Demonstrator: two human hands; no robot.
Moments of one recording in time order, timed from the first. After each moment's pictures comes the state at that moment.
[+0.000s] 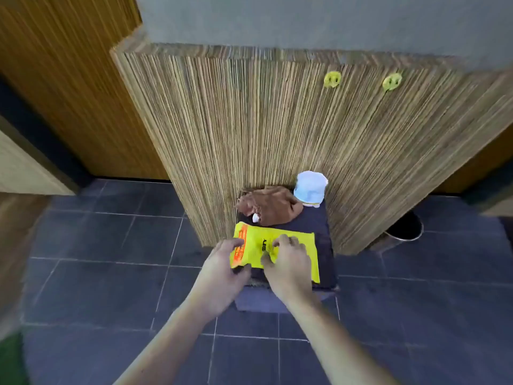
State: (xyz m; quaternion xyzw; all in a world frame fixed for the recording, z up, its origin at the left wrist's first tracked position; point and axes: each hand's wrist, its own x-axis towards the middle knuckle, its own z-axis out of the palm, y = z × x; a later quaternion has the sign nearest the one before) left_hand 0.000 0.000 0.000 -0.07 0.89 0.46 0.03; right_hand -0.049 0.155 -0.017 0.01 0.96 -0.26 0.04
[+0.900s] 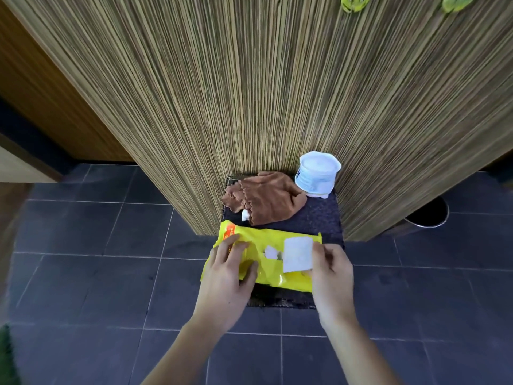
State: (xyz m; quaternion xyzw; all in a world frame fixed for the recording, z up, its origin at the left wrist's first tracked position) left_hand -0.048 0.034 -0.092 -0.04 0.95 0.31 -0.04; right_hand -0.085 0.223 -0.071 0.22 0.77 -0.60 -0.01
